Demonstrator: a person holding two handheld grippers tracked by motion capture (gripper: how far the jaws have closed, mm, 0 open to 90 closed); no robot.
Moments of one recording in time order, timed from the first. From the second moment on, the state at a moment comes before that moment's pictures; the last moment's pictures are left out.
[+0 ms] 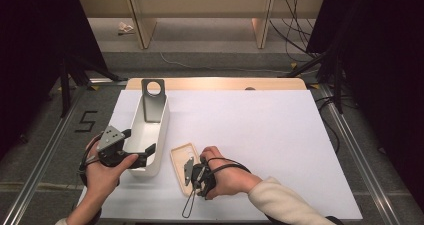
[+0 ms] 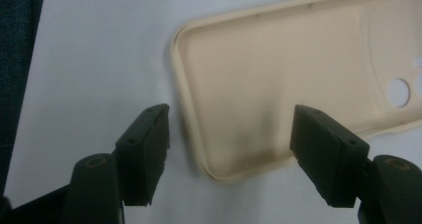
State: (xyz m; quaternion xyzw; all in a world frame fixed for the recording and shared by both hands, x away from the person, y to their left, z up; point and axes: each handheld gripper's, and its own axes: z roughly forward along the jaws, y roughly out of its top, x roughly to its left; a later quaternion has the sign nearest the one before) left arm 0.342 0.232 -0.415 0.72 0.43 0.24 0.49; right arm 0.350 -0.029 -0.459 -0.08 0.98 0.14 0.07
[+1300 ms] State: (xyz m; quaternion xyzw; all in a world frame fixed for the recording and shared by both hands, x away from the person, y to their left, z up) left arm 0.342 0.231 -0.415 0.72 0.43 0.24 0.50; right arm 0.343 -0.015 -0.460 -0.14 0.98 0.11 0.04
